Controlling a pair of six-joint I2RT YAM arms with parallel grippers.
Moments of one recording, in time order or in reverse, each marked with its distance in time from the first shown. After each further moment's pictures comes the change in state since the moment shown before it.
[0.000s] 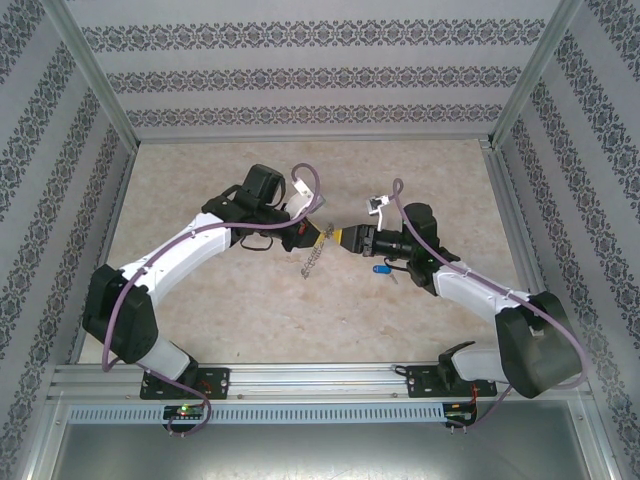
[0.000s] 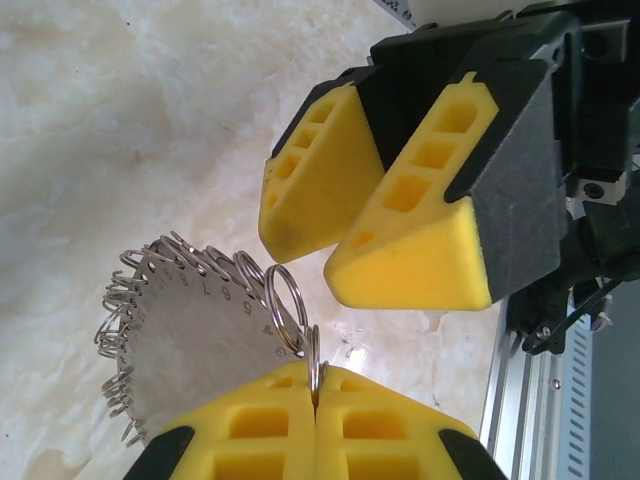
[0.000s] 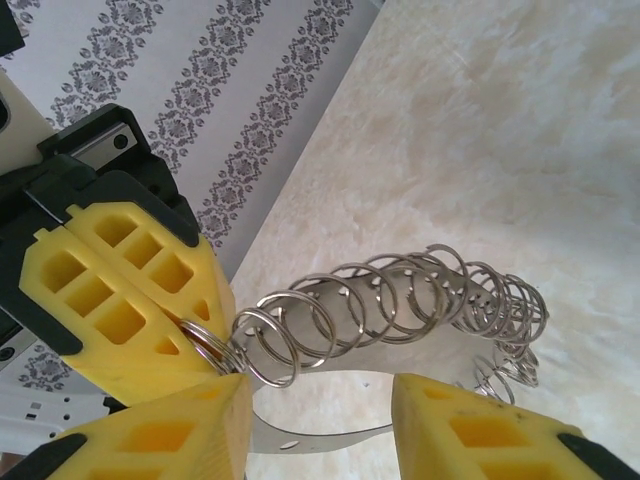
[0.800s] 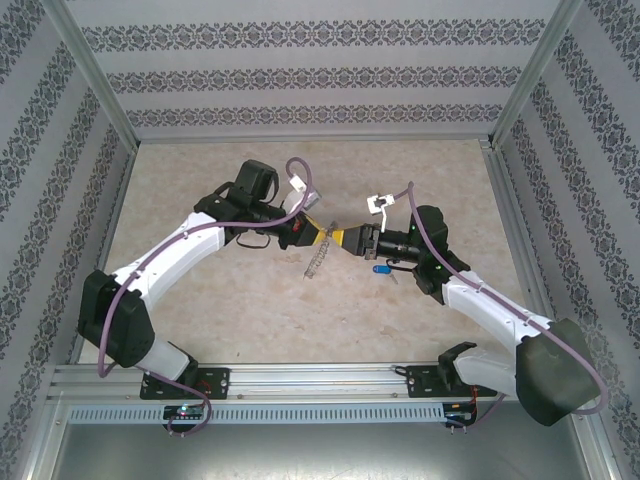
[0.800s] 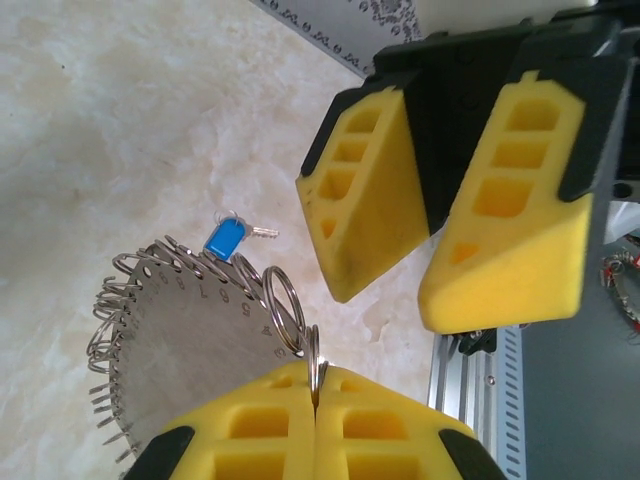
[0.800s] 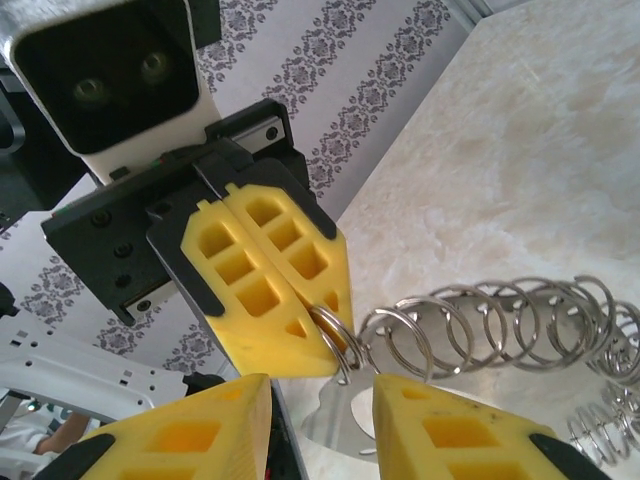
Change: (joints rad) left arm 0.026 -0.034 0.012 -0.002 0.143 0.004; right arm 0.046 -0.149 0.000 0.005 -0.037 0.053
